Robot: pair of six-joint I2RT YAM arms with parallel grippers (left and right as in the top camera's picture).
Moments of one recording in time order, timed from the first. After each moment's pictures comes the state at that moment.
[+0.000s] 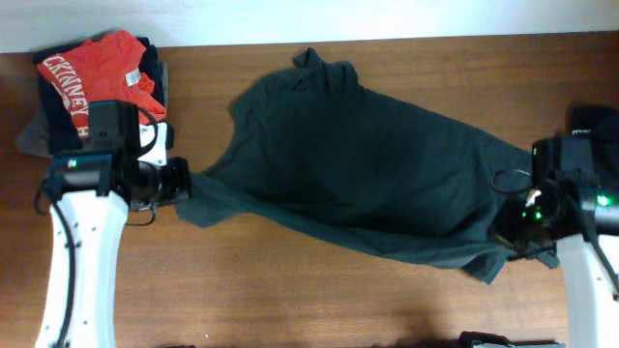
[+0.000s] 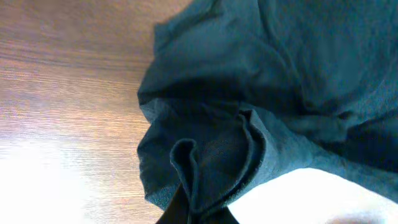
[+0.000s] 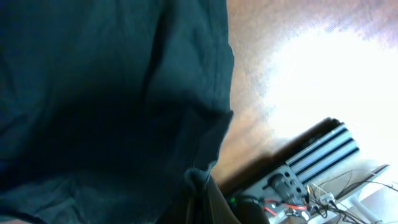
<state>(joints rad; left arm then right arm) 0.07 1.44 1.39 -1.22 0.19 -0.10 -0.17 1.20 1.29 -1.51 0.10 0.49</state>
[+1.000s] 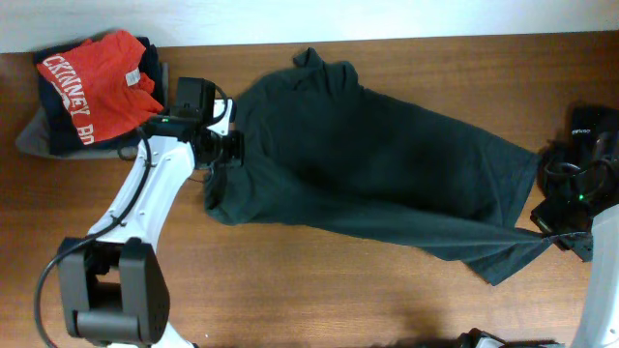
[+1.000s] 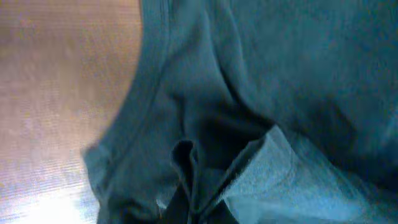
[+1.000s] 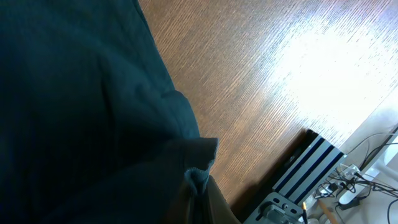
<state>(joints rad) -0.14 1.80 1.39 -0.76 0.15 -0.10 -0.49 1.32 1.29 -1.39 0.13 0.46</state>
